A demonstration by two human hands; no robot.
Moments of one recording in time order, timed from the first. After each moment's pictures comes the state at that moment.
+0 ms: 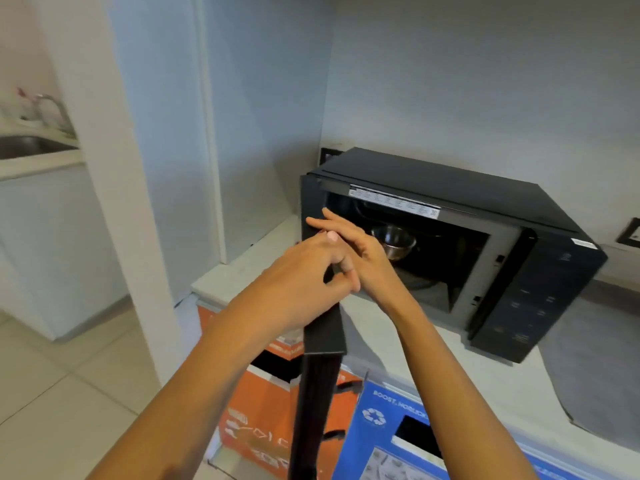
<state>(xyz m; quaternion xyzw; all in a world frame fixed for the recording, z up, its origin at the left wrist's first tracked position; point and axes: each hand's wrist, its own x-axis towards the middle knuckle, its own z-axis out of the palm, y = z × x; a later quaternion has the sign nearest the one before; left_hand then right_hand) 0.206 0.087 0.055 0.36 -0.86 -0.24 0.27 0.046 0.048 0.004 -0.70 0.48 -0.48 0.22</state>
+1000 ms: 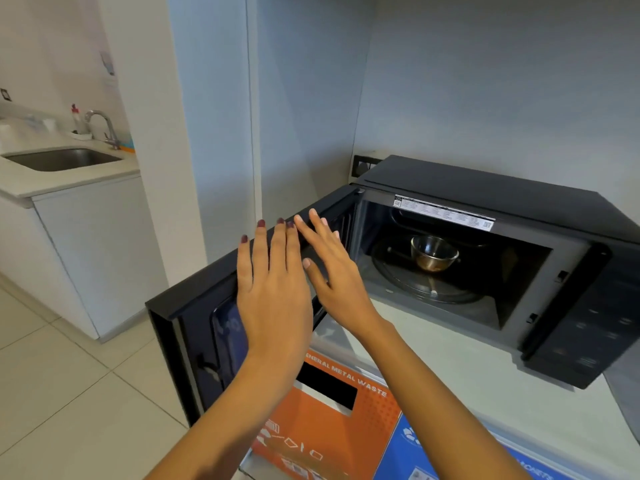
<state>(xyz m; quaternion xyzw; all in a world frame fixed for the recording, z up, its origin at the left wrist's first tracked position) 0.252 0.046 -0.006 0.61 -0.71 0.18 0.29 0.134 -0.013 -0.037 -0.76 0.47 -0.44 0.04</state>
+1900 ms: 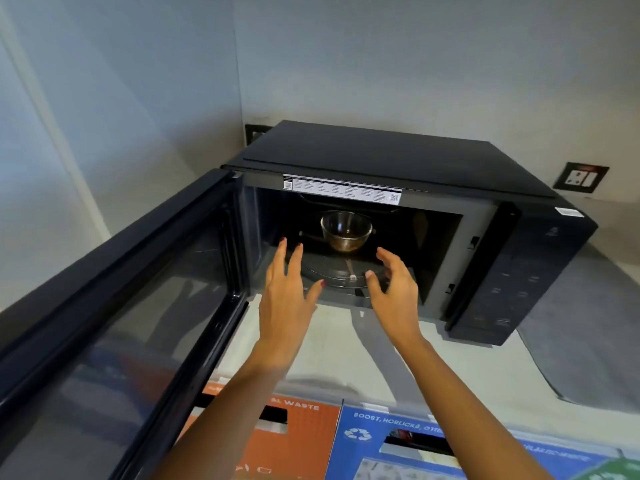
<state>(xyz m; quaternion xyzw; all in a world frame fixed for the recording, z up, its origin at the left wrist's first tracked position) 0.071 -0.071 -0.105 0.41 -0.81 -0.20 0.36 -0.080 0.006 -0.110 -0.43 0.73 -0.52 0.02</state>
